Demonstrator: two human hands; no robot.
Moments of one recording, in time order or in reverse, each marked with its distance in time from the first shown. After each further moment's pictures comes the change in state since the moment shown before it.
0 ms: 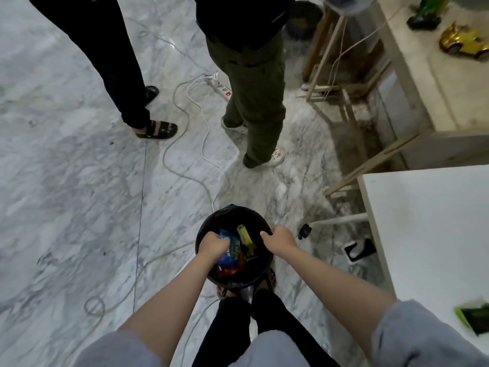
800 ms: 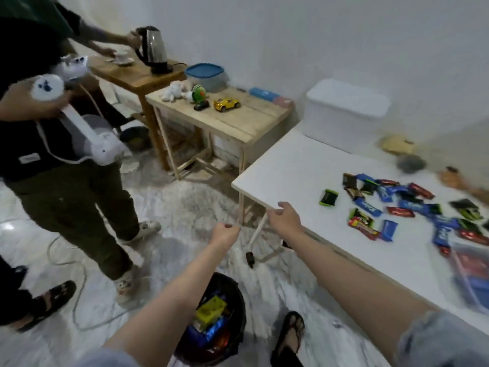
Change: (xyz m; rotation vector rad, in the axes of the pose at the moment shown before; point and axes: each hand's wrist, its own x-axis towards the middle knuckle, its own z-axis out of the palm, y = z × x) left_hand -0.161 0.120 0.023 0.244 -0.444 0.645; right_hand -0.218 0.066 -0.055 0.874 0.903 0.042
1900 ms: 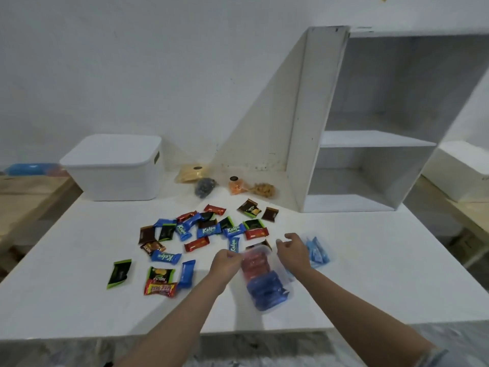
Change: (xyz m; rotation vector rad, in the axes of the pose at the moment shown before) left_hand -0.117 0.162 0.518 0.314 -0.480 0.266; right_hand -0.036 0.298 -0.462 0.189 0.690 0.353
